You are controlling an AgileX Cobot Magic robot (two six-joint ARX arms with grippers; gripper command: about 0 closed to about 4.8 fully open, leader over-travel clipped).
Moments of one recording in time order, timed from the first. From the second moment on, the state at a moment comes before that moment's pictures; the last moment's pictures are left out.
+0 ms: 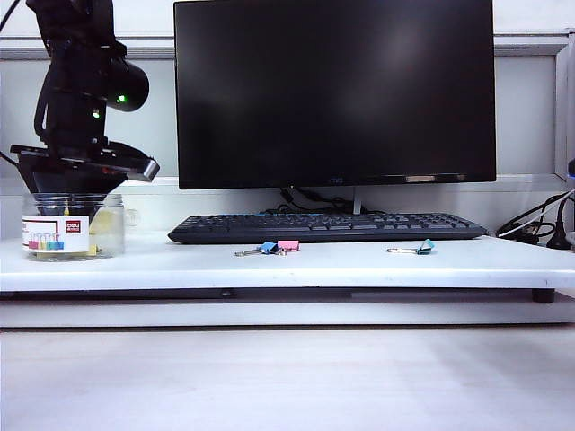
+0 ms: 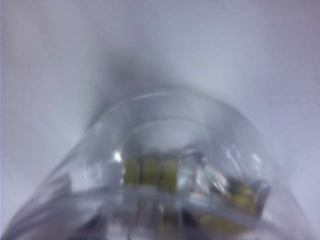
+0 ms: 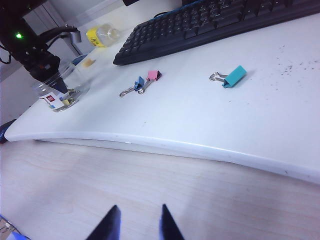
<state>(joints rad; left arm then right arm) -0.21 2.11 1.92 -1.31 -0.14 0.20 0.08 0.00 0.03 -0.19 -0.55 0.36</state>
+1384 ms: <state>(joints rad) -0.21 2.14 1.92 -1.30 -0.11 0.14 0.08 0.00 0.03 -0.19 -0.55 0.36</state>
